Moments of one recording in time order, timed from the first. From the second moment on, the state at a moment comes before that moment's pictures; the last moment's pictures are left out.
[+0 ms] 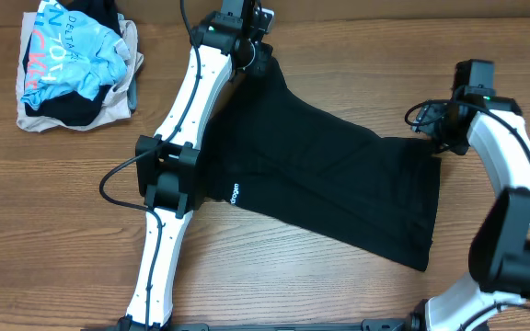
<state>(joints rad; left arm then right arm) -0.30 2.62 2.59 -0.98 0.16 0.02 -0.16 1.86 1.33 -0.70 0.04 0.37</state>
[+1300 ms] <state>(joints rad) -0.25 2.39 2.59 -1.42 0.05 -0.09 -0.23 1.75 1.49 -1.19 -0.09 0.34</state>
